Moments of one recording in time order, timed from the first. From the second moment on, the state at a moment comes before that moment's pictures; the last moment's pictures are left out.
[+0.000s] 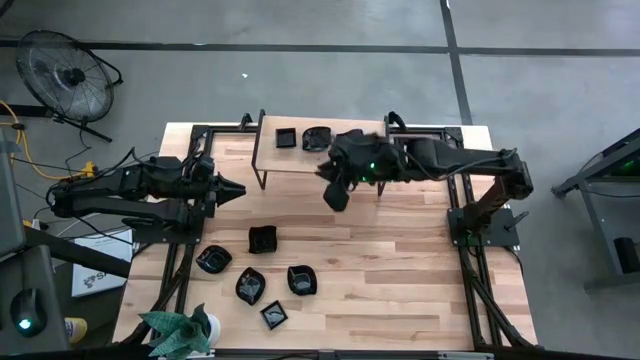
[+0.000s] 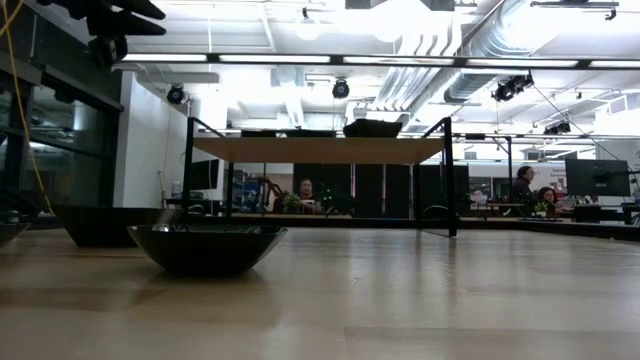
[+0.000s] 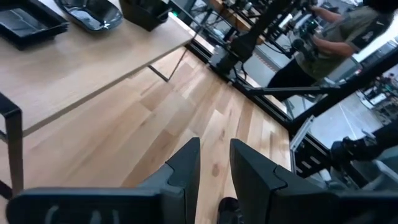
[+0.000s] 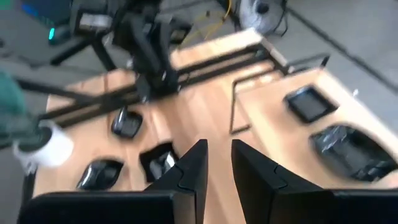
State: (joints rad) left arm 0.03 0.43 0.68 -0.54 -0.10 -0.64; right arm 0.04 1.65 1.85 -0.74 0.24 0.32
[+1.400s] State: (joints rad) left arm 0.03 0.43 0.68 -0.58 -0.15 -0.69; right arm 0.33 1.99 1.85 -1.04 0.15 0.99
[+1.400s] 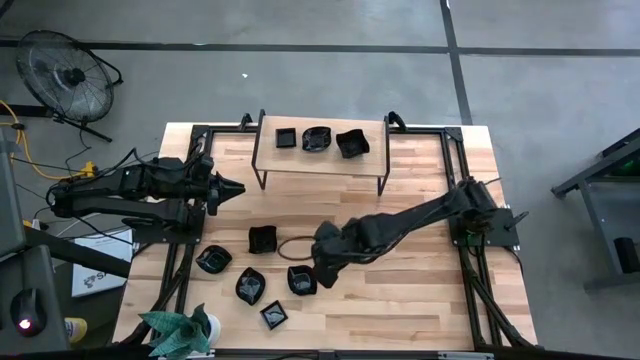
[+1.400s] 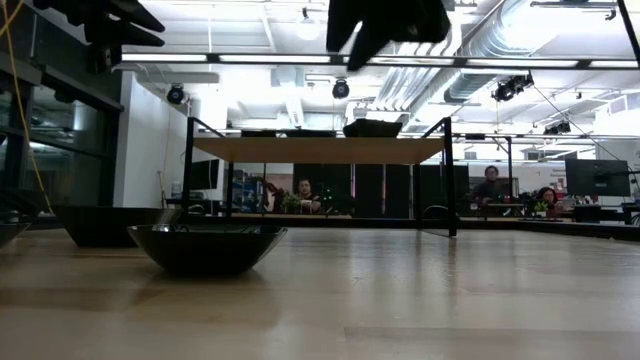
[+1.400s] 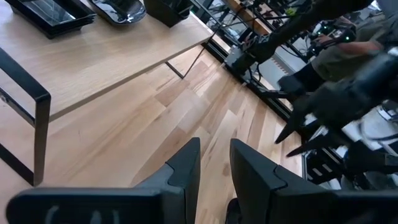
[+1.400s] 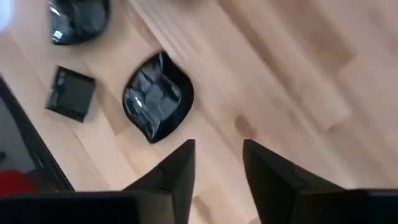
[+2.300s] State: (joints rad) left arm 0.03 0.43 0.68 -0.74 -0.15 -0.68; right arm 0.42 2.23 1.85 -0.80 0.10 1.76
